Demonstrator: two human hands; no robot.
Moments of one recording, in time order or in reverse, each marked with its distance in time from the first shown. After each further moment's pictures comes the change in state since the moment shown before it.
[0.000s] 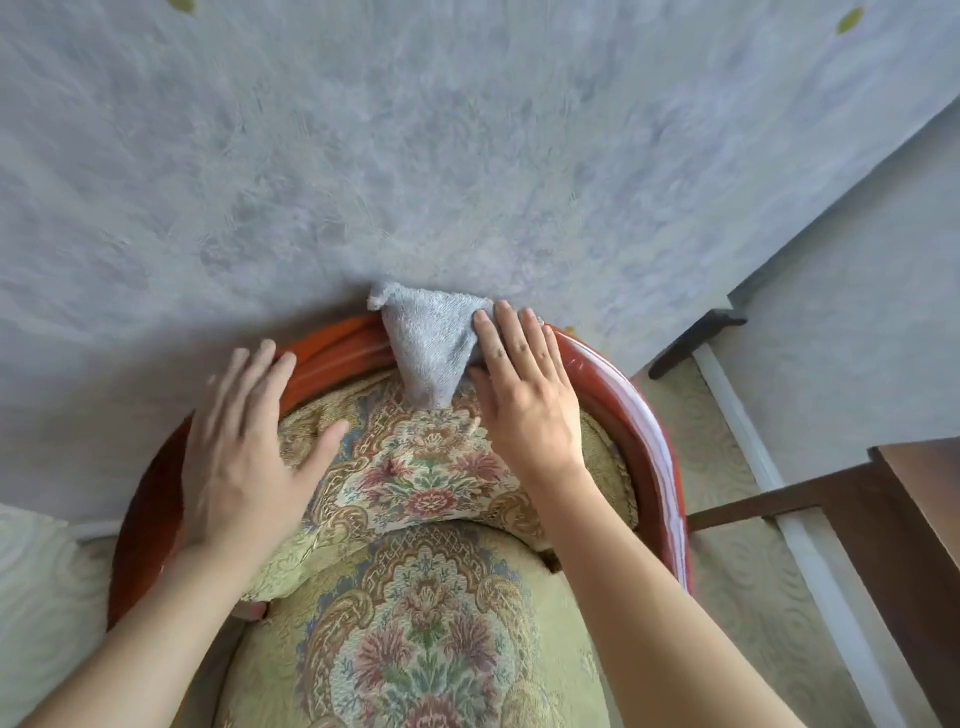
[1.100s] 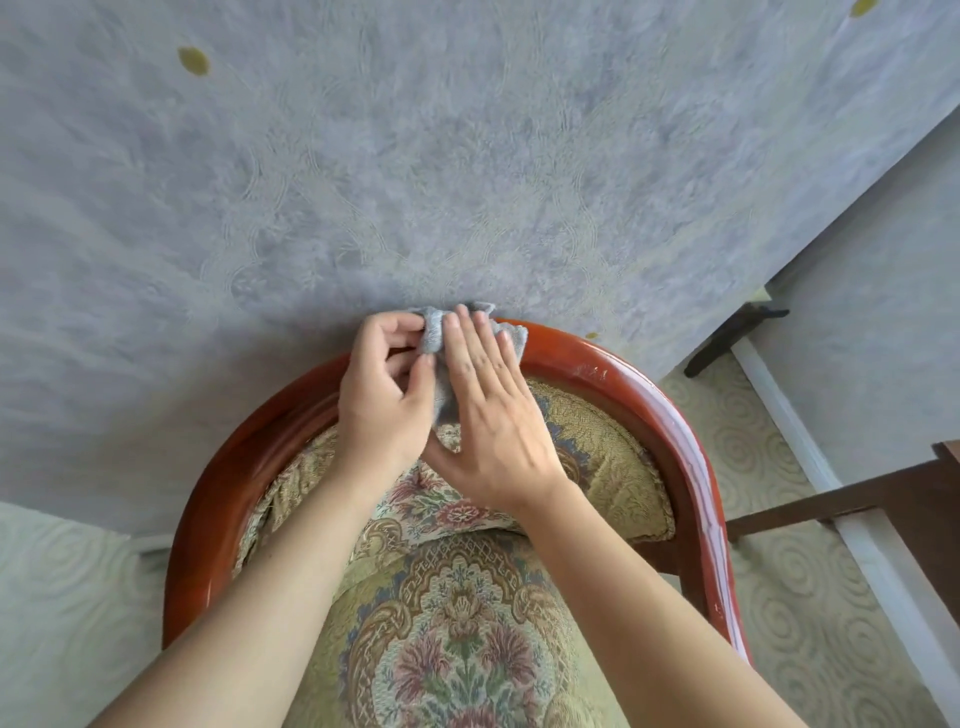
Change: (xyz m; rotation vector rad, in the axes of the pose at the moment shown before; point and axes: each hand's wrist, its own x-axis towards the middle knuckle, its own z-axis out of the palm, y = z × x) left_hand 0.064 0.089 0.018 -0.845 0.024 -0.175; right_hand 0.009 -0.043 -0.004 0.288 -0.103 -0.100
